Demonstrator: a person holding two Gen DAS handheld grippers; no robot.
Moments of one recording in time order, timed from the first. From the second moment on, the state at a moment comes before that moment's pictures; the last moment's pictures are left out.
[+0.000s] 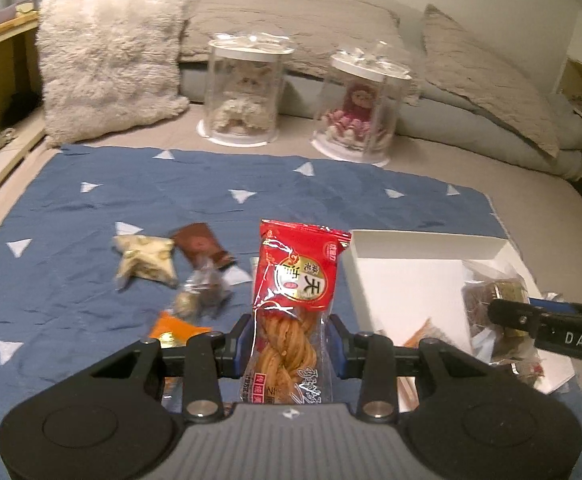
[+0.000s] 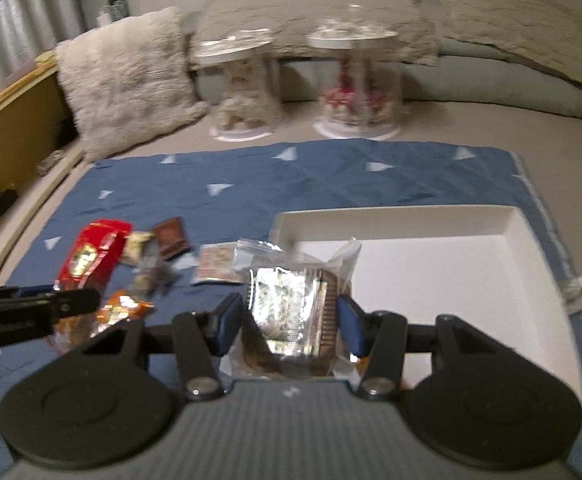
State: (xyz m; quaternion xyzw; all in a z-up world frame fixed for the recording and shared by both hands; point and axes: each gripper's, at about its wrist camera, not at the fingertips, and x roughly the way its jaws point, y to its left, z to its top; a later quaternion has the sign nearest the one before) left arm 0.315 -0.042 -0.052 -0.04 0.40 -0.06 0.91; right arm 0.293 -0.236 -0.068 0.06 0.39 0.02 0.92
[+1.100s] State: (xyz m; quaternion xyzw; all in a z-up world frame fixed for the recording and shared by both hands) left arm 0.387 -0.241 -0.123 -0.12 0.39 -0.13 0.90; right arm 0.303 -0.413 -0.110 0.07 0.38 -0.08 0.92
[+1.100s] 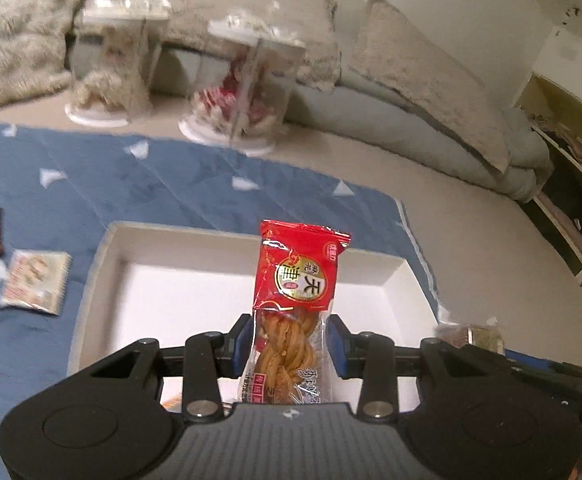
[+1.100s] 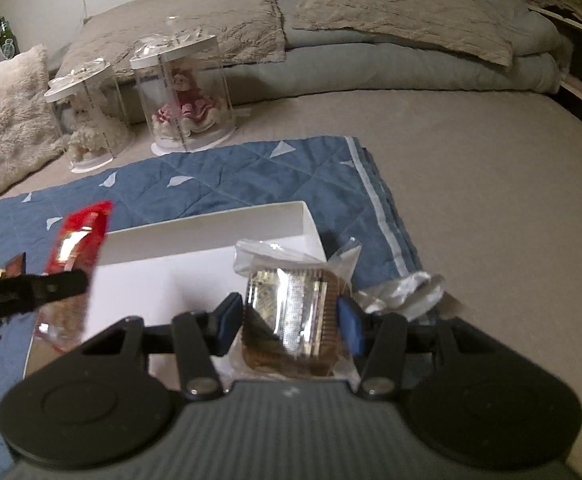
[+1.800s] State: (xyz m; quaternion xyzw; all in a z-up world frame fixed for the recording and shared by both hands) left arm 0.384 -0.245 -0.182 -0.13 0.49 -0.12 0.85; right arm 0.376 -0.393 -0.177 0.04 0.43 -0.05 0.90
